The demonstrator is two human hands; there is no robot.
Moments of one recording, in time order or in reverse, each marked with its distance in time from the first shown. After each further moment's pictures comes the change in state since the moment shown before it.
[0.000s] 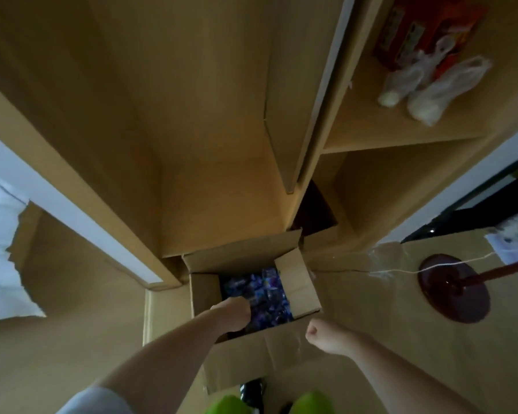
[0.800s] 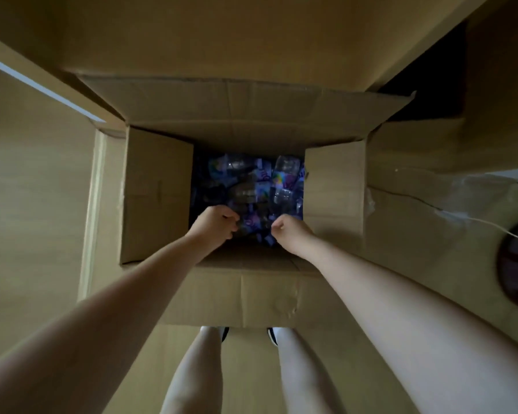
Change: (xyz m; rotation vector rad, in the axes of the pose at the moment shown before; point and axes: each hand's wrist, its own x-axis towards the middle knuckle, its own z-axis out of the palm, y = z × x) left_hand 0.336 -0.087 0.134 -0.979 0.145 -0.365; right_hand 0.428 0.057 0.066 0.074 -0.124 -0.023
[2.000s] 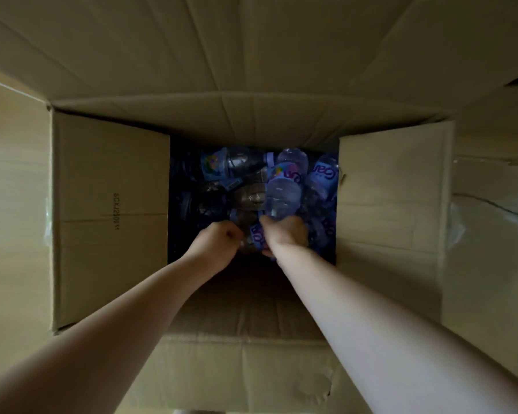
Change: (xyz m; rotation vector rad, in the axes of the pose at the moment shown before) left_hand 0.124 -0.043 0.034 0.252 0.070 -0.009; right_hand 0.164 0.009 0.066 0.573 0.308 0.342
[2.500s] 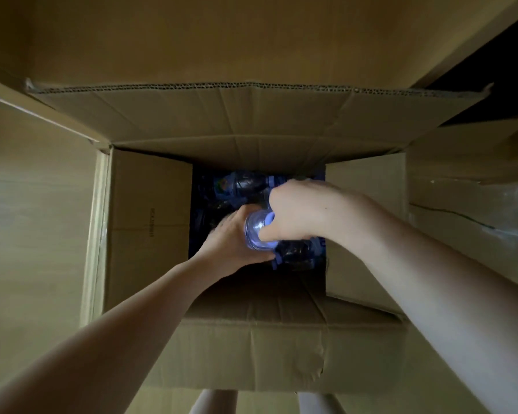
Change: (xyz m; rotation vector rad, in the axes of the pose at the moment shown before) left_hand -0.055 0.034 -0.037 0.049 0.046 0.398; right_hand -0.146 -0.119 -0.119 -1.267 -0.235 -0.887
